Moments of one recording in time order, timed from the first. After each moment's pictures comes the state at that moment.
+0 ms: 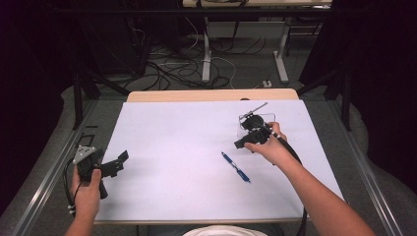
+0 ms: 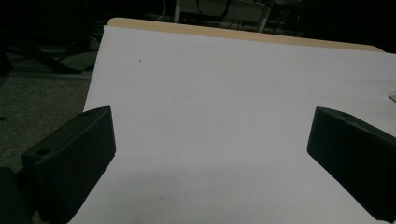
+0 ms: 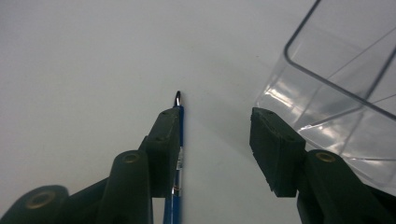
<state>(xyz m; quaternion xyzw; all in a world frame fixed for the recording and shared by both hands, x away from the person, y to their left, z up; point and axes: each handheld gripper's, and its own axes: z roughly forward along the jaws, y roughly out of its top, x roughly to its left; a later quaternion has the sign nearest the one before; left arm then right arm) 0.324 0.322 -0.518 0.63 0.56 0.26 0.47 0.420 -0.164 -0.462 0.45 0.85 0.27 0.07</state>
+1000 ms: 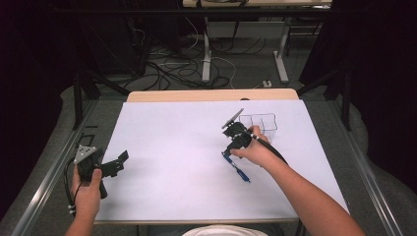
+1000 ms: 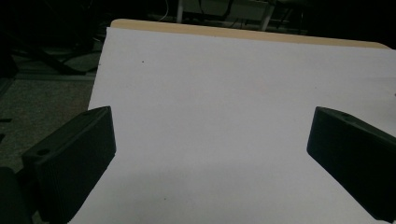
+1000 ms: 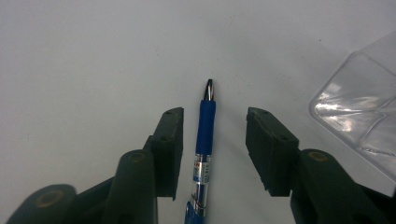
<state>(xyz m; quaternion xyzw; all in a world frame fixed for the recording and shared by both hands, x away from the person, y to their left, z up) 0.324 0.321 -0.517 0.64 0.56 0.26 0.46 0.428 -0.118 -0.498 0.43 0.87 0.23 0.04</state>
